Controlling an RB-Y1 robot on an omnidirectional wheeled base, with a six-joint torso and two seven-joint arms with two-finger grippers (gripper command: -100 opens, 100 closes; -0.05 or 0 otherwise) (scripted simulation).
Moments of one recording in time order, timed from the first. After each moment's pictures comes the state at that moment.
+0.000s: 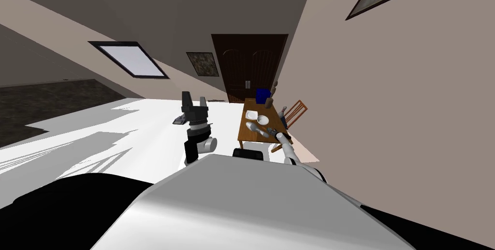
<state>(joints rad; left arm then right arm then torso) 0.50 -0.04 0.04 -2.39 0.04 -0.53 -0.12 -0.29 -0.13 -0.36 -0.76 -0.68 0.41 -0.84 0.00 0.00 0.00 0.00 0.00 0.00</state>
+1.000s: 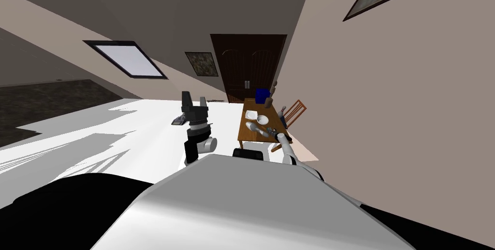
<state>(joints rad) 0.50 -0.04 0.04 -2.39 0.04 -0.53 -0.12 -0.32 -0.10 -0.50 -0.72 -0.72 0.43 -0.61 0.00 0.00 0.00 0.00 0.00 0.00</state>
